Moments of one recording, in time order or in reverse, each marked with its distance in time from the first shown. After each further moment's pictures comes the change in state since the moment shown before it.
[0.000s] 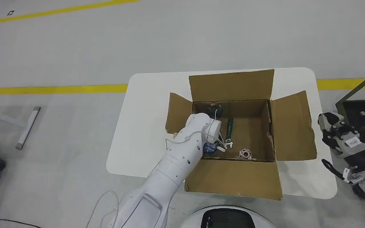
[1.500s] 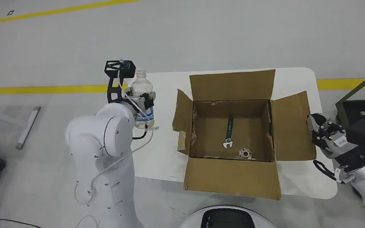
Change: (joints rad) left arm 0.287 0.186 -0.675 -1.184 0.445 -0.127 -0.364; right arm 0.042 -0.010 -0.042 -0.010 -0.020 -0.045 0.058
